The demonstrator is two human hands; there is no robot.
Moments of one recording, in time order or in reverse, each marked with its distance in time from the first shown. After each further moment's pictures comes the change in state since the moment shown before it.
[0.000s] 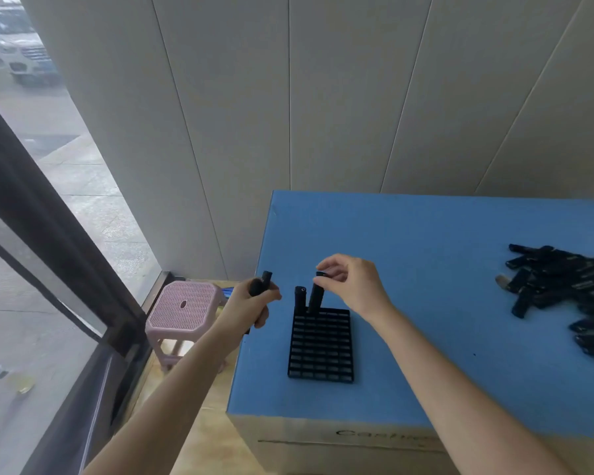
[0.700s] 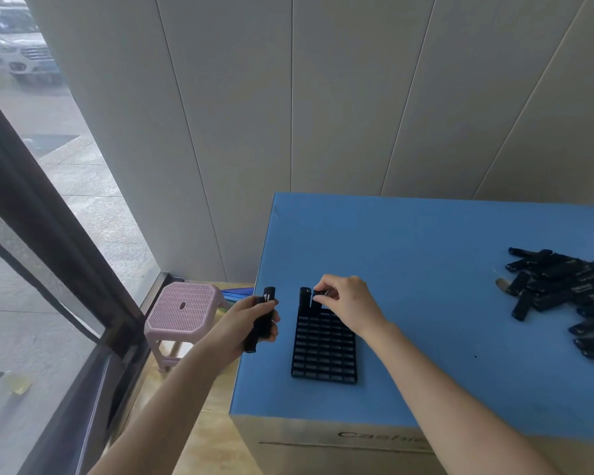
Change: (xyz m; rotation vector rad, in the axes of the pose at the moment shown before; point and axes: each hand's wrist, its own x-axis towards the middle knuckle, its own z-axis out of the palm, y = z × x) left_hand -0.017 -0.008 -0.010 -0.301 -0.153 -0.204; right_hand -0.003 0.025 0.023 -0.247 -0.093 -0.099
